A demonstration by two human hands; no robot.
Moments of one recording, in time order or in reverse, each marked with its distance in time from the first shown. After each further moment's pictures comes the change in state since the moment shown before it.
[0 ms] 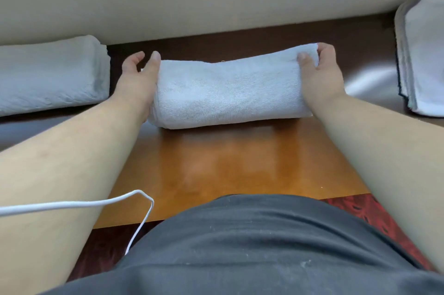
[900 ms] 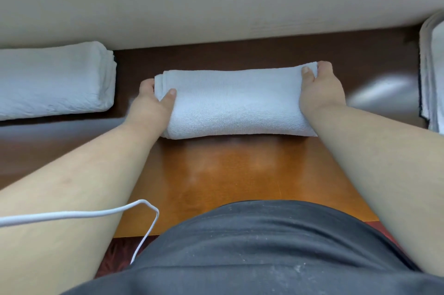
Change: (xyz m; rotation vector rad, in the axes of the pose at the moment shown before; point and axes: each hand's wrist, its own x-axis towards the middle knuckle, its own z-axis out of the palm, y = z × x) left_hand -0.003 -0.020 0.007 0.436 -0.040 0.037; right_hand 0.037 0.008 0.029 -0.324 -0.001 0.111
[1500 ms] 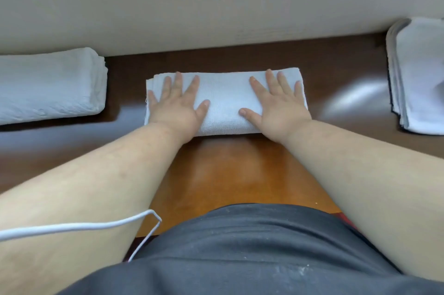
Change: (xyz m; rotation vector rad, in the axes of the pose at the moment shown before) left_hand -0.019 0.027 0.047 0.743 -0.117 0.441; right_hand -0.054 -0.001 0.011 -0.710 -0.209 -0.600
